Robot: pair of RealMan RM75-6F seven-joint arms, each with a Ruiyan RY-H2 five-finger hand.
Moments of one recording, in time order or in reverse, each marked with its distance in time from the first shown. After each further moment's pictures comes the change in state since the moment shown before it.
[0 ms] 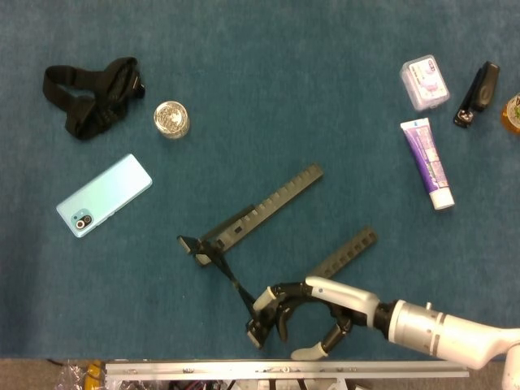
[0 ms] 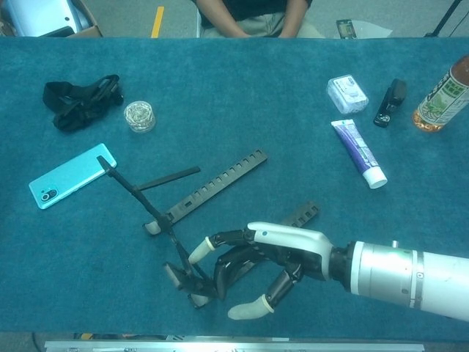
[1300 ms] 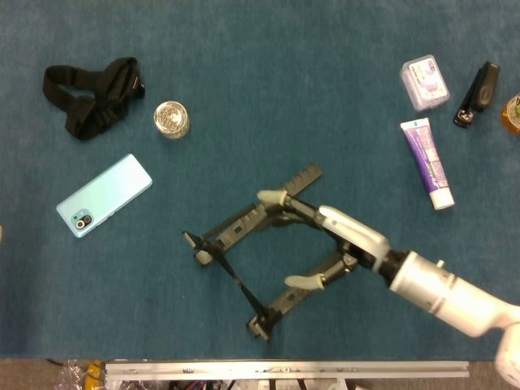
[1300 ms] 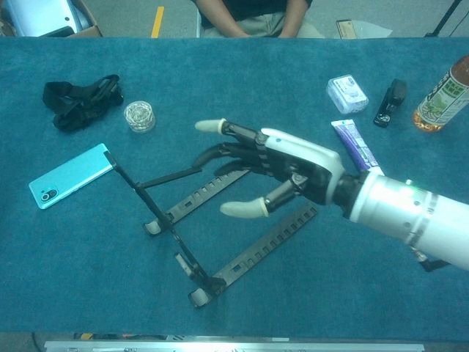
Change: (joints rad) left arm 0.004 0.012 0.006 -0.015 0.008 -0.005 -0.020; right arm -0.025 0.046 0.182 -0.020 0.101 0.130 -0.050
